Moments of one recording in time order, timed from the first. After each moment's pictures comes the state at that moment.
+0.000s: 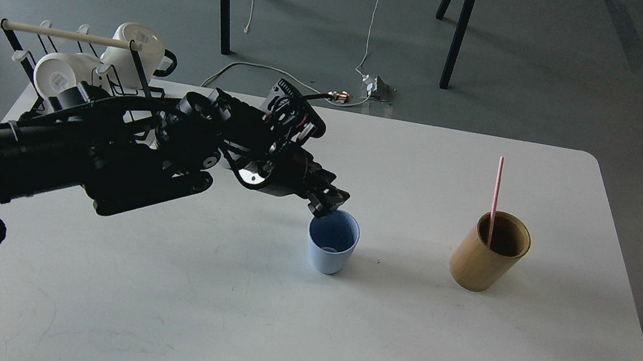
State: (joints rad) left arm -1.09 0.22 -0.25 -1.04 1.76 -0.49 -0.16; right arm 0.76 -0.68 0.97 0.81 0.31 0.49 0.15
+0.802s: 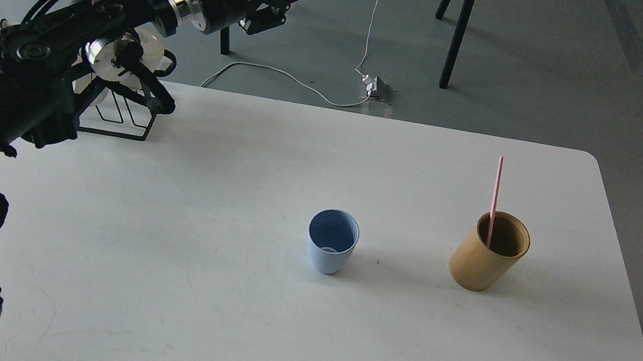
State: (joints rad) left arm -1.08 0.22 -0.64 -0.62 0.39 -0.49 -0.26; right arm 0.77 -0.98 0.78 1.30 -0.31 0.40 0.14
